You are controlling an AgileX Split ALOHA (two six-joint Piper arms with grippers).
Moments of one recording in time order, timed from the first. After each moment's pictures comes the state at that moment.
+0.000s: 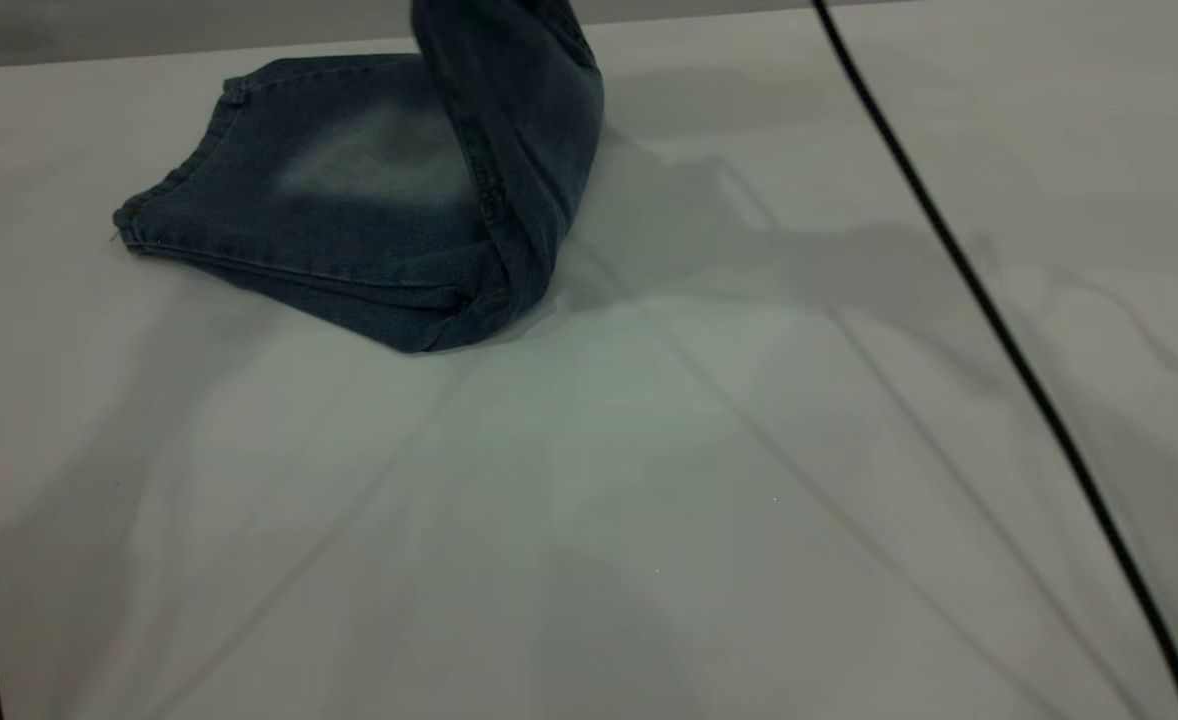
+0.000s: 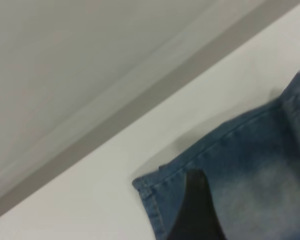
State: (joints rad) left arm -0.26 2.16 -2.41 0.03 1.23 0.35; right arm 0.33 2.18 -1.51 1.50 0.81 -1.02
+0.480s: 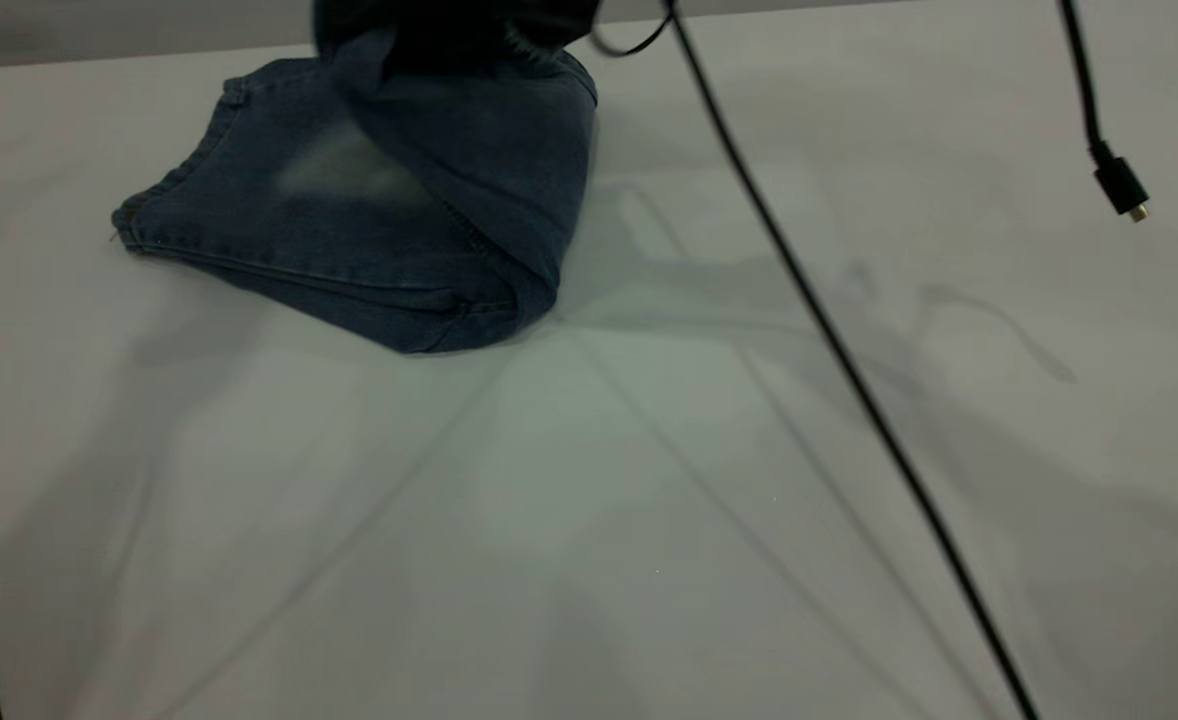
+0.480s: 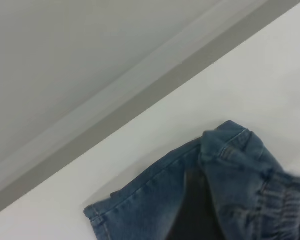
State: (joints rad) left arm -0.26 2.12 -2.41 -0.12 1.22 0.35; right arm 0.48 2.29 -1.59 1.60 0.65 -1.04
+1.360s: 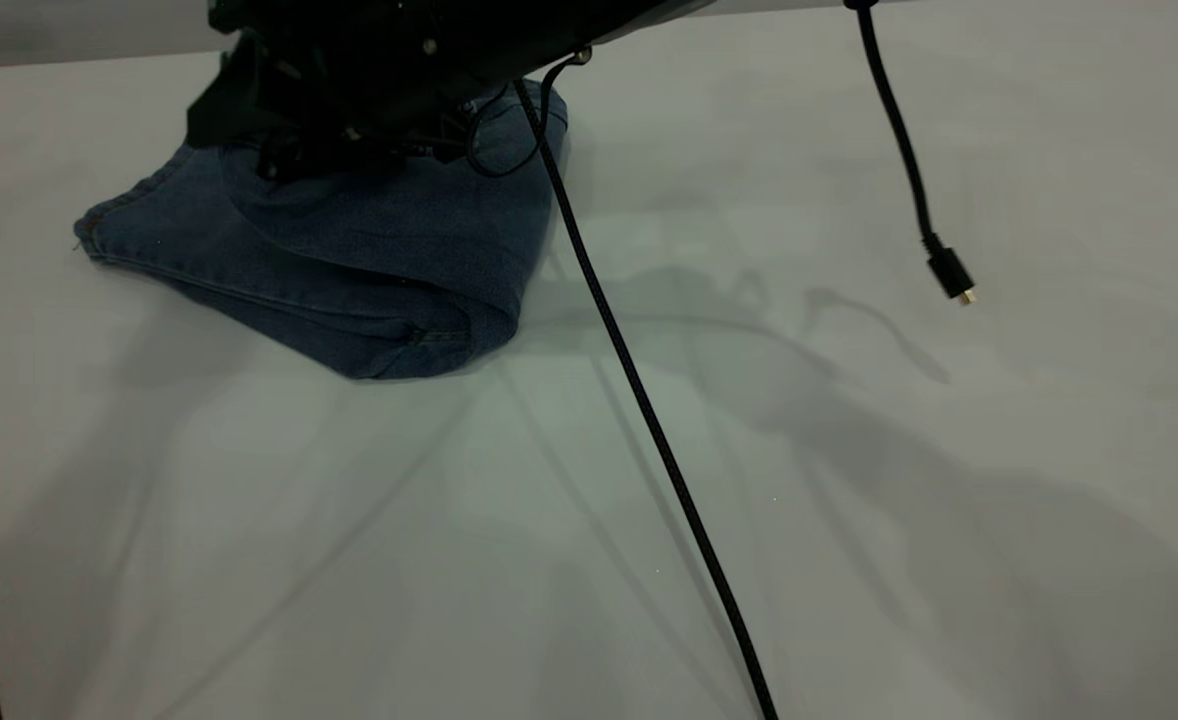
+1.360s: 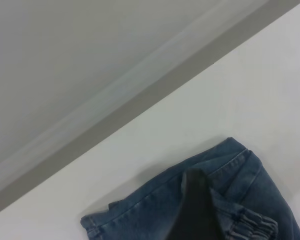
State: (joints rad) left arm -0.26 2.12 -2.41 -0.12 1.22 0.35; right arm 0.56 2.47 -1.74 1.65 0.69 -1.02
